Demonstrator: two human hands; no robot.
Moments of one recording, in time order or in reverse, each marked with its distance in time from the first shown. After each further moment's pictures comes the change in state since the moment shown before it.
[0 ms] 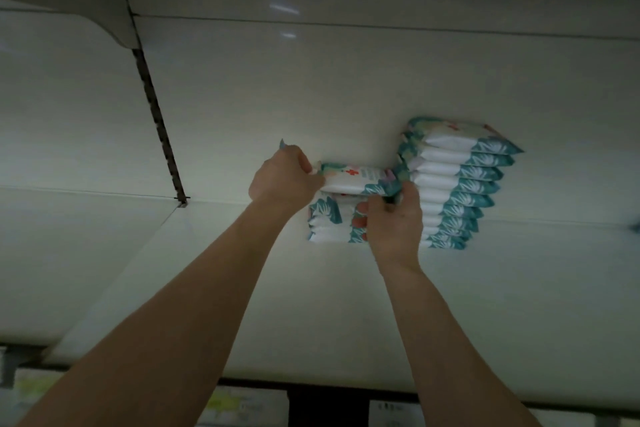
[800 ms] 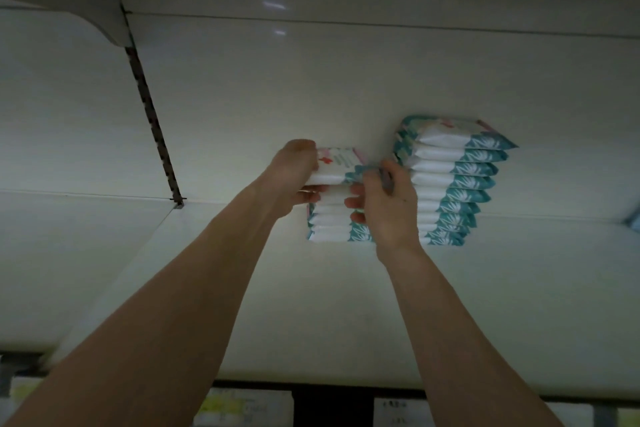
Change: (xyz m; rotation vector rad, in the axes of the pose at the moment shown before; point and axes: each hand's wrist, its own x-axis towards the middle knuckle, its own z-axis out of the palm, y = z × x) left_hand -0.006 0.021 -0.015 -0.795 -0.319 -0.276; right_hand -0.002 -0.029 0.004 0.141 -0.140 0.071
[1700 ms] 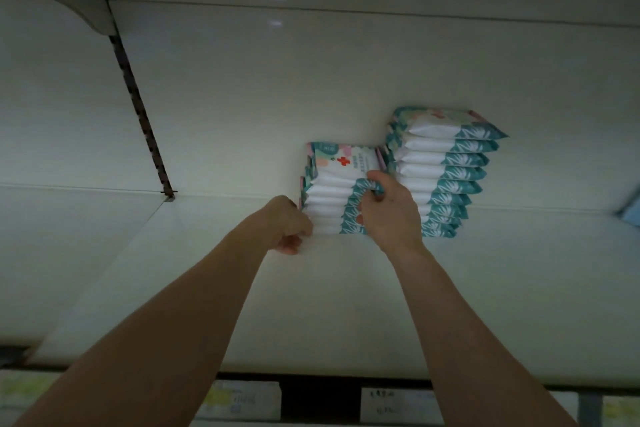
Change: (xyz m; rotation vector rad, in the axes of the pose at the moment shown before) left_hand 0.021 -0.071 0.000 0.471 -0.054 -0.302; right_hand 0.011 0.025 -0.022 -0.629 0.012 -0.068
